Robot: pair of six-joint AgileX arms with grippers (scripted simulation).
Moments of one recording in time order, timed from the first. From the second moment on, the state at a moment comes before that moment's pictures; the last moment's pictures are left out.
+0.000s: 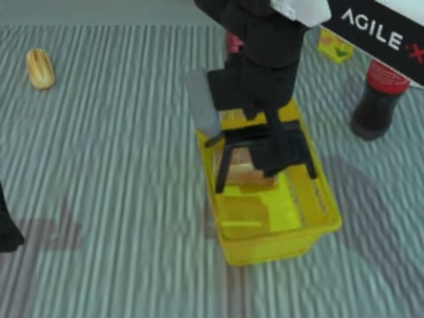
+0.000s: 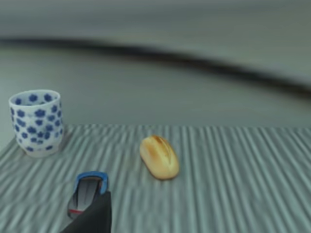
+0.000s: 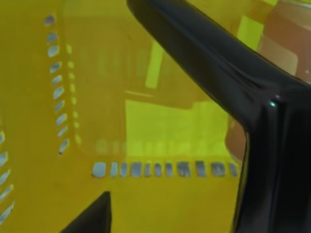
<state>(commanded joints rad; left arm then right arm) 0.02 0.00 0.00 0.00 0.00 0.00 0.67 2.24 2.19 -1.52 0.00 -1.06</state>
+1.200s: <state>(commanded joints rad) 0.02 0.00 0.00 0.00 0.00 0.00 0.67 2.22 2.10 -1.45 0.00 -1.06</state>
